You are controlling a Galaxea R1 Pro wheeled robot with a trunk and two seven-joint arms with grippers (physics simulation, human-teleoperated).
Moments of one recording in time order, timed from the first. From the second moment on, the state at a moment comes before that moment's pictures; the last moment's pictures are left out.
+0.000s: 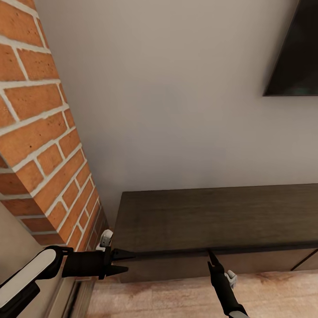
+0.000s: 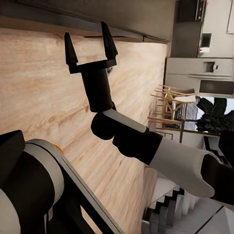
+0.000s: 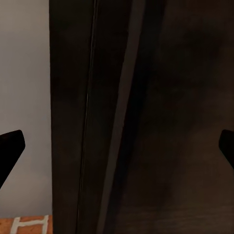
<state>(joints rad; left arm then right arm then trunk) -0.36 0.54 -0.50 -1.54 1.84 1.00 0.03 -0.51 -0.03 0.51 -0.05 -1.91 -0.08 1.04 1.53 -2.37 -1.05</state>
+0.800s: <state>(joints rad) -0.36 0.54 -0.50 -1.54 1.83 1.00 0.03 -0.51 -0.03 0.51 -0.05 -1.91 -0.08 1.04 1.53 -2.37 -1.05</state>
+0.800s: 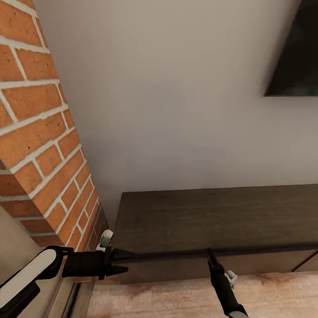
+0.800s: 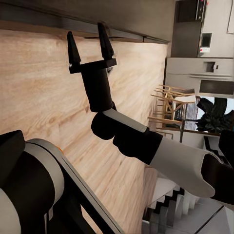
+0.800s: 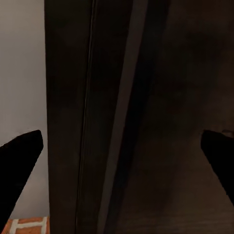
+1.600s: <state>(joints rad) -0.36 0.54 -0.50 -1.54 1.83 1.00 0.03 -0.51 -0.03 0.51 -0.05 -1.91 -0.08 1.02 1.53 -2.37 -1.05</state>
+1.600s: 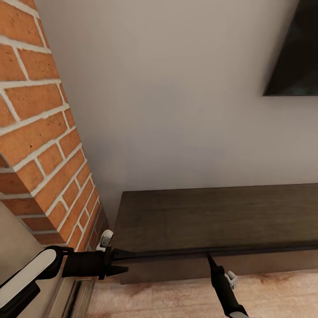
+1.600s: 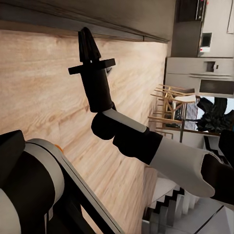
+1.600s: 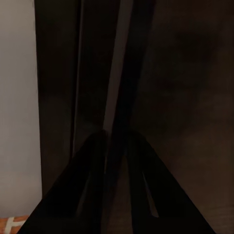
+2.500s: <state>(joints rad) -0.36 0.54 -0.50 -1.54 1.83 1.00 0.03 -0.51 -0.03 0.49 -0.05 -1.91 -0.08 1.02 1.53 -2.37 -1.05</state>
